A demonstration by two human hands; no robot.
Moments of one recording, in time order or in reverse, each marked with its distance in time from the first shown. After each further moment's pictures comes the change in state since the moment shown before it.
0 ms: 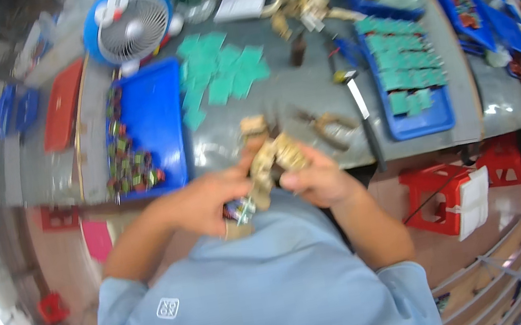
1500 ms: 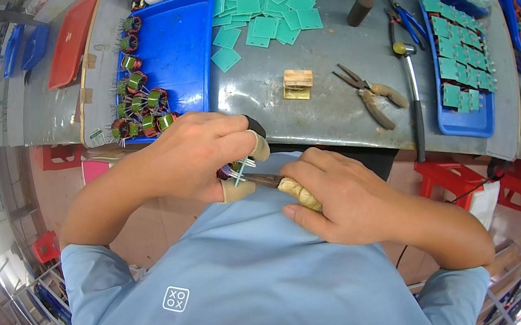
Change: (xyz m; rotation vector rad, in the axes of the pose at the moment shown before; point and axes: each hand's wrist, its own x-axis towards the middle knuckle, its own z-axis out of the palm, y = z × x) left_hand -0.037 0.004 -0.021 0.472 0.271 0.104; right_hand 0.004 -0.030 0.074 -1.403 -0.221 0.284
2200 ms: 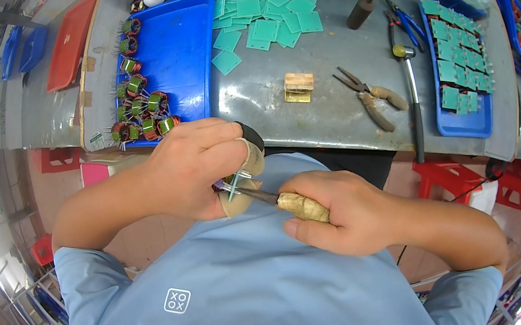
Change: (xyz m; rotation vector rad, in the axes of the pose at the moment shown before) left_hand -0.001 0.009 0.001 -0.033 0.212 0.078; right_hand -0.001 -0.005 -0.004 0.345 -0.094 0.035
